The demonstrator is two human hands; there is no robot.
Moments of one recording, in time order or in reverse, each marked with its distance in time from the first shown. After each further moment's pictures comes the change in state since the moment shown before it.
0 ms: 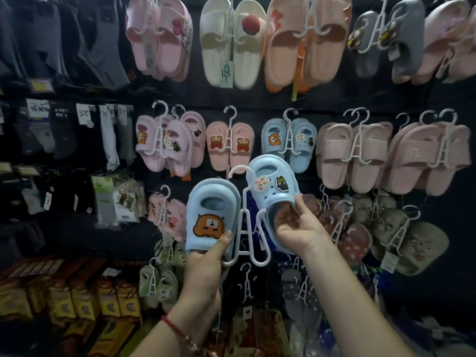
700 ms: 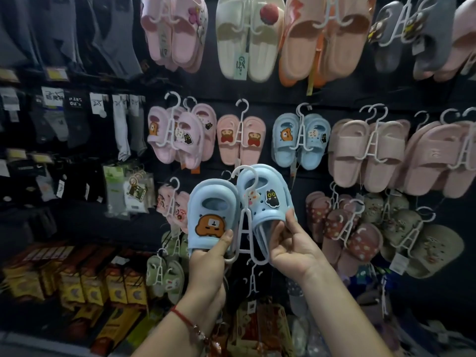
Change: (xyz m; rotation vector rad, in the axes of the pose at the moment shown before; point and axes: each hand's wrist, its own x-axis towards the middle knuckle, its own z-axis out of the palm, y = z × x) left_hand 0.017 -0.013 -0.016 -0.036 0.143 -0.088; right_hand -0.014 0.041 -0.029 -0.072 0.030 0.162
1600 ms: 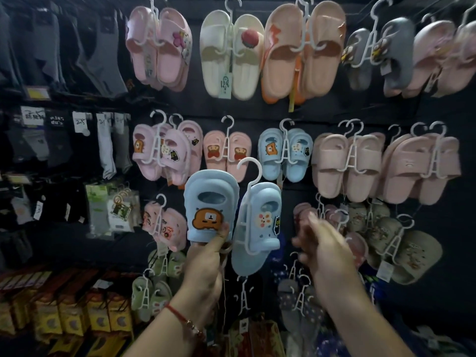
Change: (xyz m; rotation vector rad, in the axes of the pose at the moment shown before) left_hand 0.006 0.024 0.029 -0.098 -0.244 0.080; right_hand -0.072 -0.021 0.006 -0.926 0.091 -0.762
